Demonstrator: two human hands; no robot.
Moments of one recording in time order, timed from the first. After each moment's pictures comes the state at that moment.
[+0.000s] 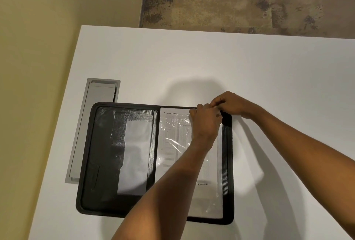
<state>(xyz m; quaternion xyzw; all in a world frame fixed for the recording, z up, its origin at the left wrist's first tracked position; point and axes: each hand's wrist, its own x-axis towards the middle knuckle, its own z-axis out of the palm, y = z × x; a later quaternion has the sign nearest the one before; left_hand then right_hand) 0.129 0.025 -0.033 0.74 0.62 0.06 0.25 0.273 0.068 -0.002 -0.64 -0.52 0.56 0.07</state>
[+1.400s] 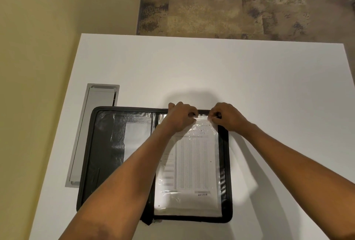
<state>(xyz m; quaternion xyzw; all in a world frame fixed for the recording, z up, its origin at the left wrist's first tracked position) 0.040 0.084 -0.022 0.83 0.46 -0.04 0.33 0.267 0.020 -0.023 -0.65 -0.64 0.38 0.11</state>
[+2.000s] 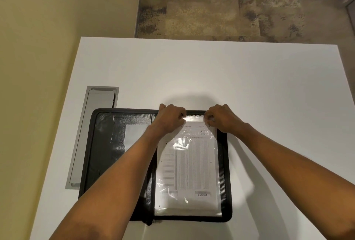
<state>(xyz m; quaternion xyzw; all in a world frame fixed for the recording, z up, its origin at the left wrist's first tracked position) 0.010 0.089 -0.023 0.84 0.45 -0.04 0.31 0.251 0.027 -0.018 -0.63 -0.71 0.32 -0.01</state>
